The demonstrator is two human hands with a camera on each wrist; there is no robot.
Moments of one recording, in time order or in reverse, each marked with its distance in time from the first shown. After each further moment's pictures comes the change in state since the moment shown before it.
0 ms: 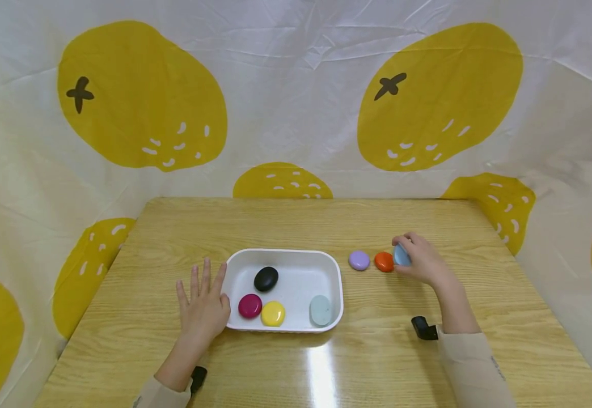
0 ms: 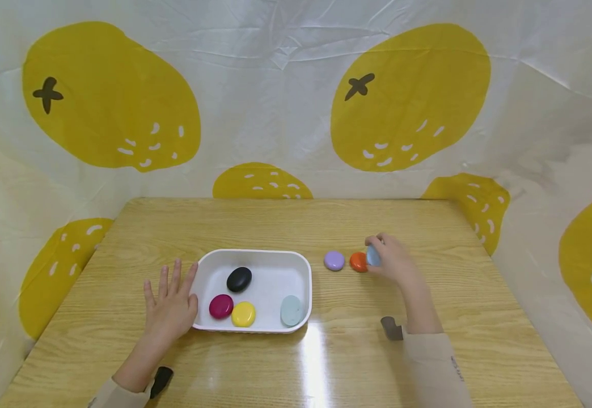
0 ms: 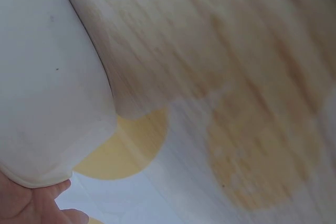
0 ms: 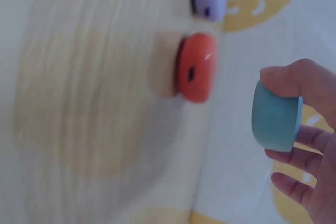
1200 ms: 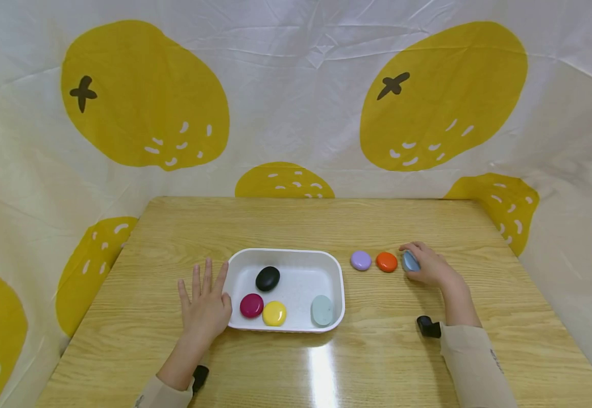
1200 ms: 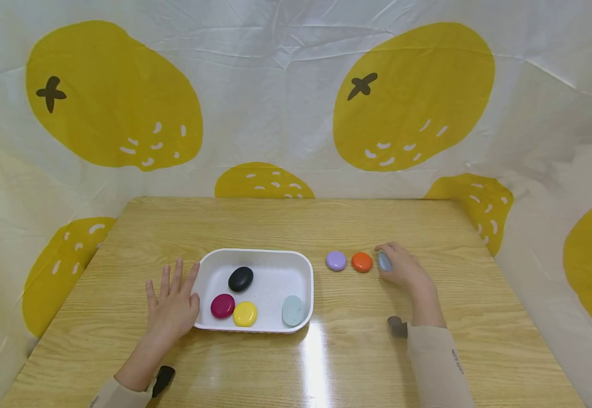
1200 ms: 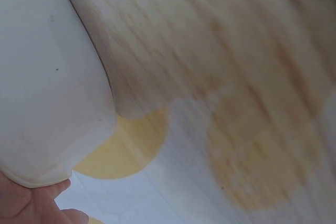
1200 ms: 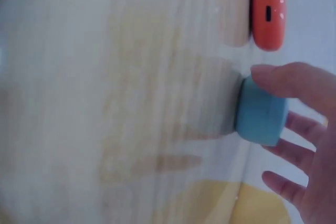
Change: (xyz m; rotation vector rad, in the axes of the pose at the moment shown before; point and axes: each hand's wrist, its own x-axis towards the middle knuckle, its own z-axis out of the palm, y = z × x) left_hand 0.000 -0.001 0.001 0.009 0.018 0.003; right_hand -0.005 0.048 0.022 0.069 -0.155 0.088
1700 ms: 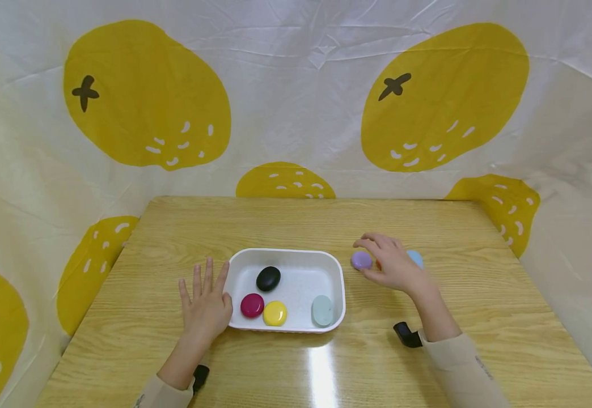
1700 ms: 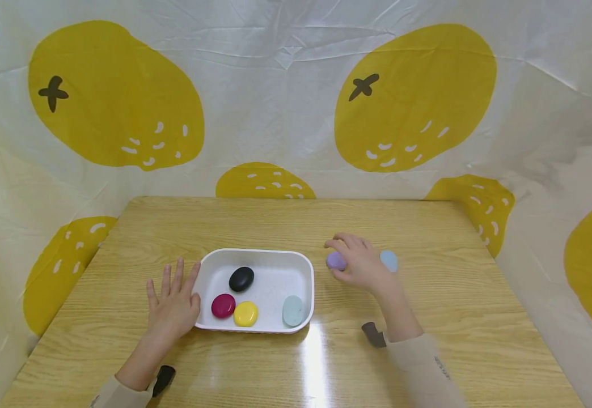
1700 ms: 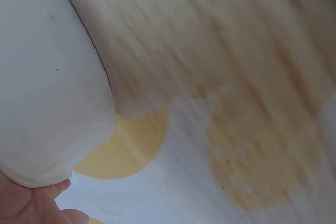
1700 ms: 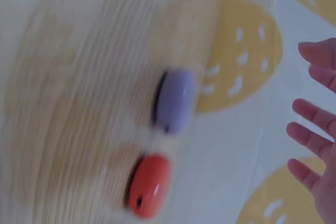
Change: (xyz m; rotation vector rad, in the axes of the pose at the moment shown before) left_hand 0.000 -0.001 0.002 0.006 -0.003 0.000; right_hand 0.011 -0.104 -0.002 -0.094 0.200 -0.391
